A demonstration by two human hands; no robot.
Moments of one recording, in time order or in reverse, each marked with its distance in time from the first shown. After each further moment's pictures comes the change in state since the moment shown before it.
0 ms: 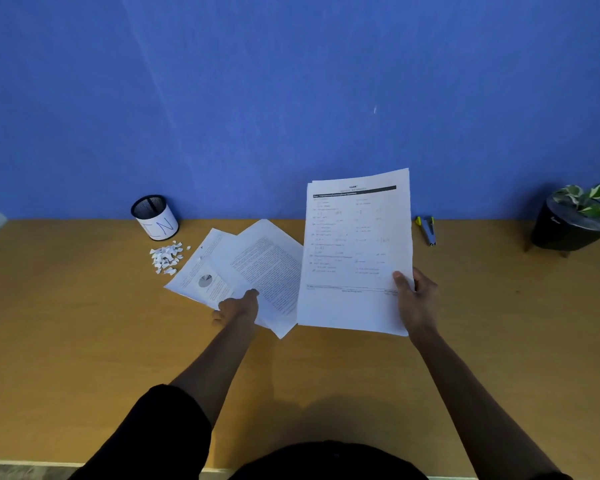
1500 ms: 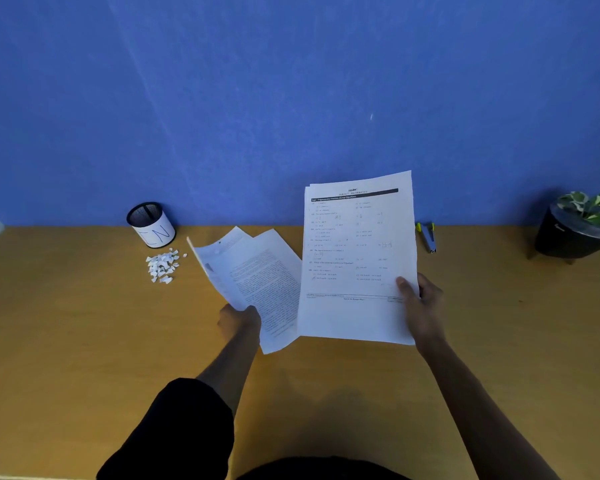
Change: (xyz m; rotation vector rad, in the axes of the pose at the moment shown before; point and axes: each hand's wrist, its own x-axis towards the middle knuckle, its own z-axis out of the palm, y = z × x) left_hand -0.017 0.007 0.015 -0.295 0.130 0.015; right_hand 0.014 0.000 -0.011 0.048 -0.058 0.037
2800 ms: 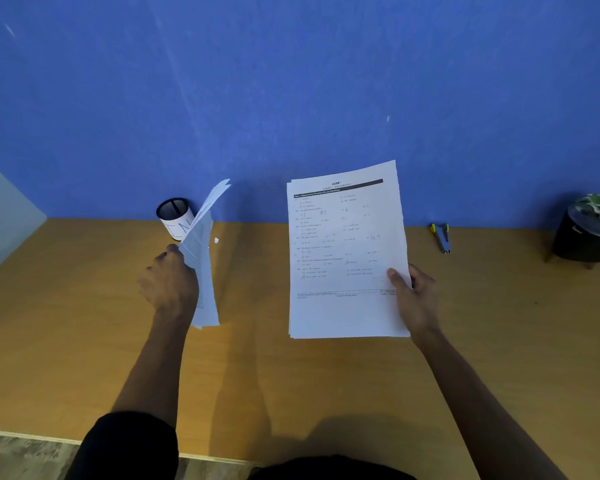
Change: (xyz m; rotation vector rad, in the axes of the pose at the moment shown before) left_hand 0.020 0.055 -0.152 0.729 0.441 0.655; right_hand -0.028 -0.032 0.020 0.057 -0.096 -0.063
